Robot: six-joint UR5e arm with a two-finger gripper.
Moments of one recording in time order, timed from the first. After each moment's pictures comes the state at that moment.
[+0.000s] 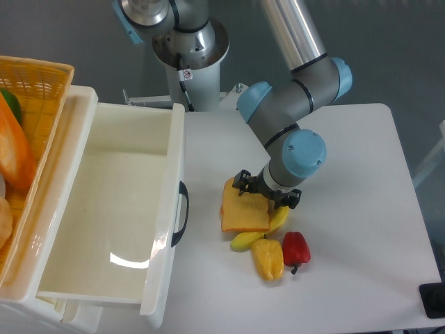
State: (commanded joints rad) arm 2.59 -2.06 -1.68 -1.19 1.48 0.89
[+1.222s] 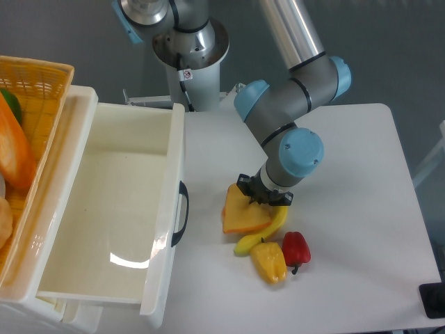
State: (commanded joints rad) arm 2.58 -1.99 -1.58 -1.28 1.48 0.96
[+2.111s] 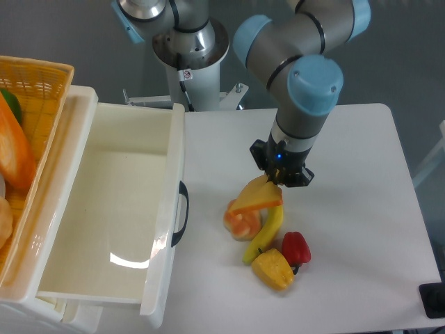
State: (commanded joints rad) arm 2.60 -1.84 -1.51 -1.34 1.48 1.29
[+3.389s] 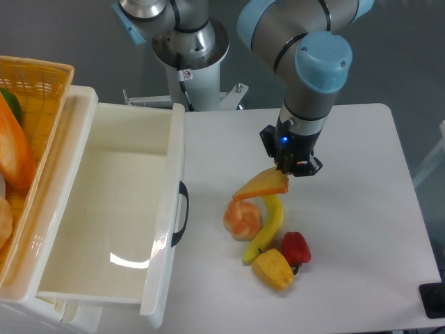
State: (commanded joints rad) arm 2.63 -1.83 -1.52 -1.34 1.49 1.37
